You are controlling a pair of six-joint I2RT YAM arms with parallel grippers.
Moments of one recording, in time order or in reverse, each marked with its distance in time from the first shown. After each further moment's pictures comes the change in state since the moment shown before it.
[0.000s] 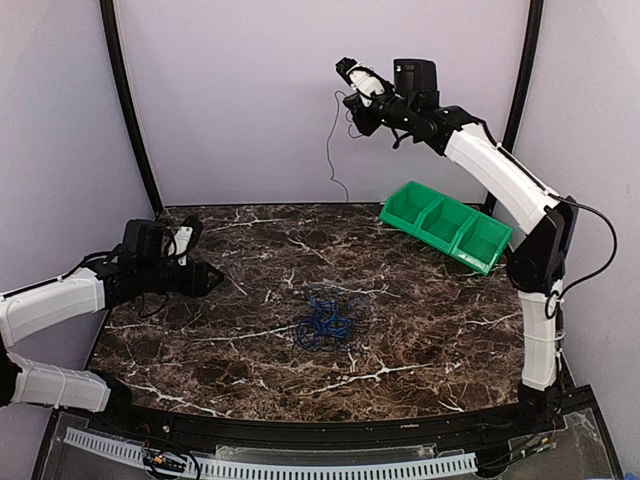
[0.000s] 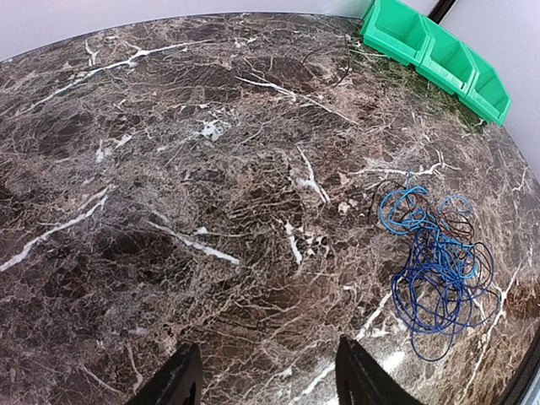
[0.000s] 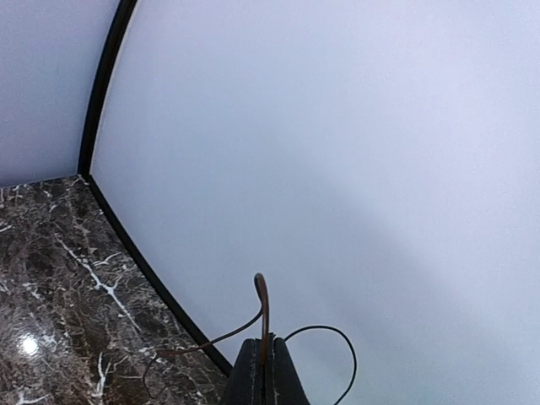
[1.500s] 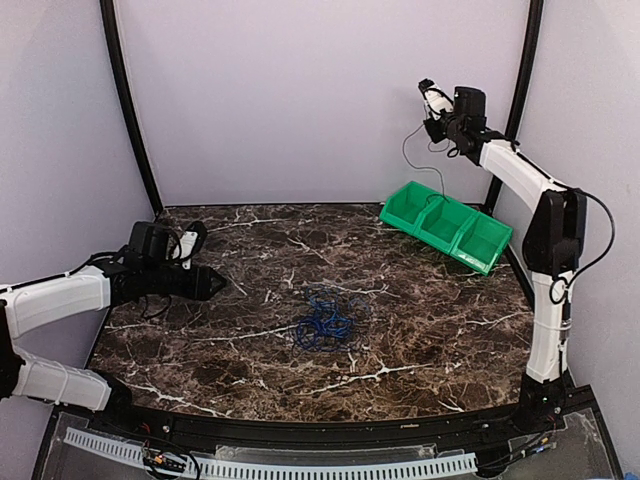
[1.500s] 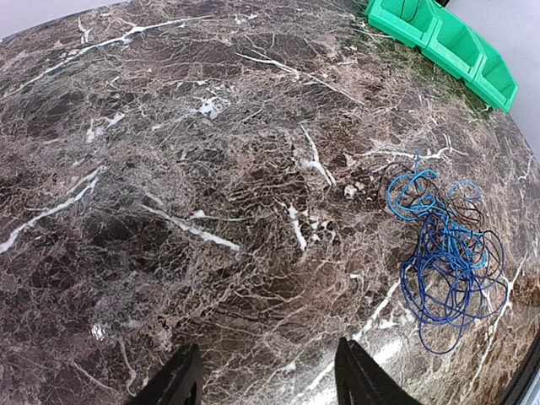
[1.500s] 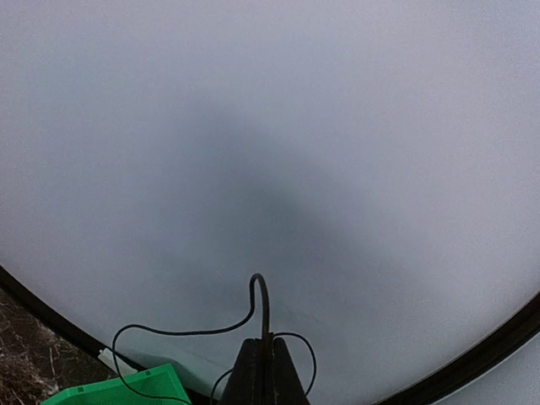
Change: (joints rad) left arm 0.000 0.053 0.000 -0.002 0.012 0.007; right arm -0.373 0.029 -0.211 0.293 0.146 -0.029
